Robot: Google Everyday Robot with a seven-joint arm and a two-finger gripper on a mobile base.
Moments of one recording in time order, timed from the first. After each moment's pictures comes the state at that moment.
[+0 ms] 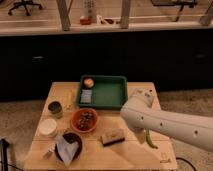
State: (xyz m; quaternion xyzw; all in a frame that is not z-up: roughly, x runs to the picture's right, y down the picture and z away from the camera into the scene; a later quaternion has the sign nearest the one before) arm 0.133 0.197 0.695 -0.28 -0.02 -0.24 0.93
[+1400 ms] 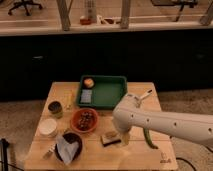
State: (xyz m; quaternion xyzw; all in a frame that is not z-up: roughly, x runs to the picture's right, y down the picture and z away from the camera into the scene) arm 0.071 0.238 0.759 -0.31 -0.09 -0.17 0.93
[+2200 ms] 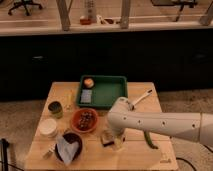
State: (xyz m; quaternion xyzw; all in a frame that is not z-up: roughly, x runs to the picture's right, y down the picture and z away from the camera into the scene) arm 0.049 0.264 0.783 -0.32 -0.11 -0.17 0.92
